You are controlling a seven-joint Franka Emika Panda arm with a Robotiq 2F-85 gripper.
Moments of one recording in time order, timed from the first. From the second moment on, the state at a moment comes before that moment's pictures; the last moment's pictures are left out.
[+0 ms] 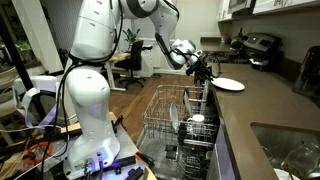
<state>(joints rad) 0.07 0.42 0.04 -1.89 -1.33 2.43 0.48</state>
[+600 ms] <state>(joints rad) 0.07 0.42 0.06 -1.89 -1.33 2.43 0.48</state>
